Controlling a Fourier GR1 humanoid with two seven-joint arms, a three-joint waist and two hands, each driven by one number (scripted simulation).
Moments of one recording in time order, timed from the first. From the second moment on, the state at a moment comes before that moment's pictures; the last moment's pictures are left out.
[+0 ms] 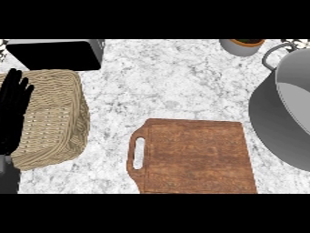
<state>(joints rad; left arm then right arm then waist) -0.13 0.24 0.15 -1.69 0.11 0.14 0.24 0.63 -0.22 0.36 -2.31 0.96 0.10 -0.17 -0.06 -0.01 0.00</state>
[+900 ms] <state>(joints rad) -0.19 0.22 0.12 -1.64 0.09 0.13 0.23 0.42 -0.16 -0.19 -2.29 0.63 0.14 -0.10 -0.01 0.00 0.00</state>
